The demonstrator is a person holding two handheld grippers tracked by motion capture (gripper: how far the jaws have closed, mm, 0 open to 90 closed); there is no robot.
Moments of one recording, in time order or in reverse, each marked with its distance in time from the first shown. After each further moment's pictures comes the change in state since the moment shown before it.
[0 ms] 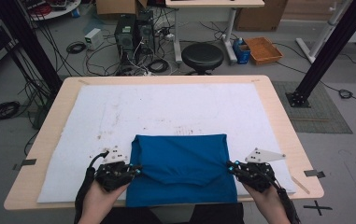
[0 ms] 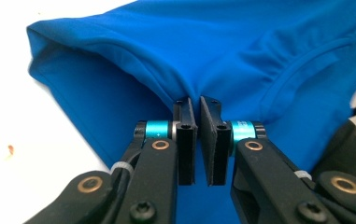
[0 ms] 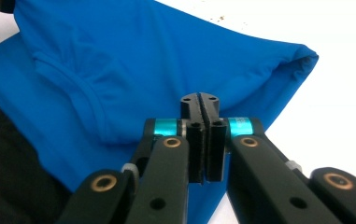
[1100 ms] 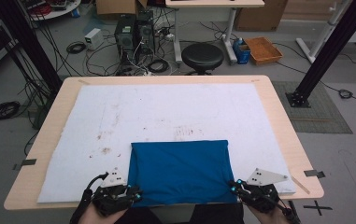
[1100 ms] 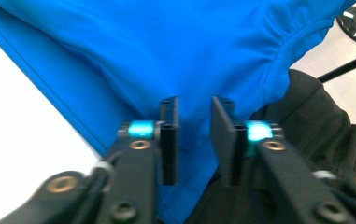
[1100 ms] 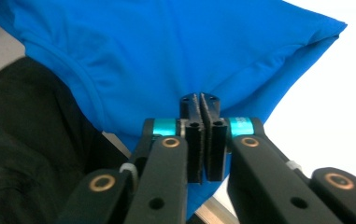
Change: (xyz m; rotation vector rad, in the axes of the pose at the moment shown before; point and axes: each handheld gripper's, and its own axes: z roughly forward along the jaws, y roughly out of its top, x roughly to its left) left arm -0.024 -0.038 -0.008 0.078 -0.061 0.007; right arm 0.021 -0.036 -0.013 0.058 0.015 -0.074
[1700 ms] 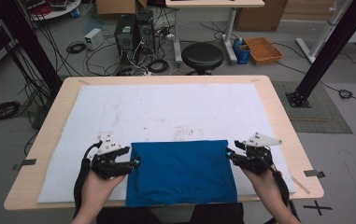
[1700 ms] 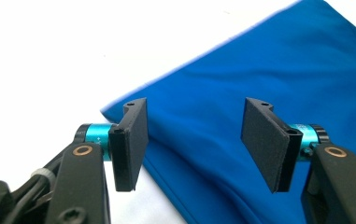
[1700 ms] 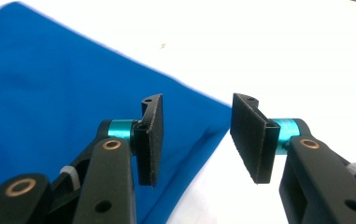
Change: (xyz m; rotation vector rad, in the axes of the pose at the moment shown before) left arm 0.070 0.062 0.012 -0.181 0.190 -0.001; right arm -0.064 0.065 0.038 -0.086 -0.180 0.081
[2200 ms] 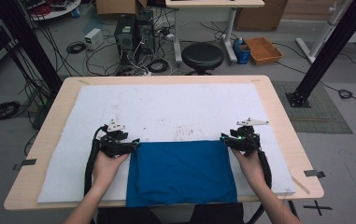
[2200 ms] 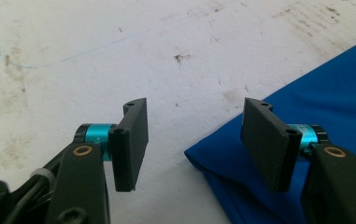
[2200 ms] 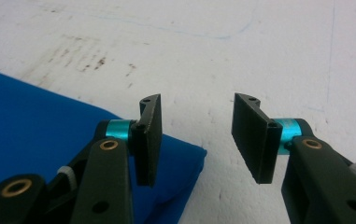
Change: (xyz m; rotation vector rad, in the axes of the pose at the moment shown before) left arm 0.042 0.006 0.055 0.072 0.096 -0.087; right arm -0.031 0.009 0.062 0.061 -0.046 0.189
